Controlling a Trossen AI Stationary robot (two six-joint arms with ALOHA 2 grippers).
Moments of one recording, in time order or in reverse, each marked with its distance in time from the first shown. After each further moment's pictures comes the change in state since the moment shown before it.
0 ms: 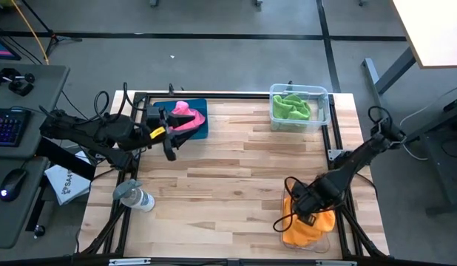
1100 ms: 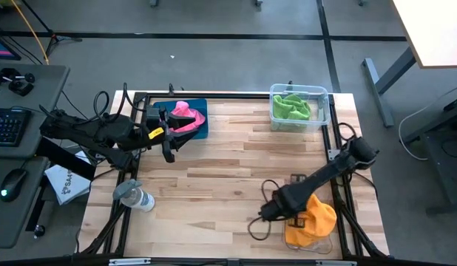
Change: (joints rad) left arm -0.010 0.000 0.000 0.014 0.035 -0.001; right arm -0.135 0.434 0.472 -0.433 -0.008 -0.555
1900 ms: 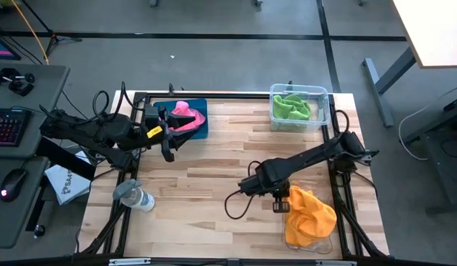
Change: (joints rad) left arm 0.000 0.000 0.000 0.029 0.000 -0.001; right arm -0.221 0.056 0.157 -0.003 -0.035 -0.360
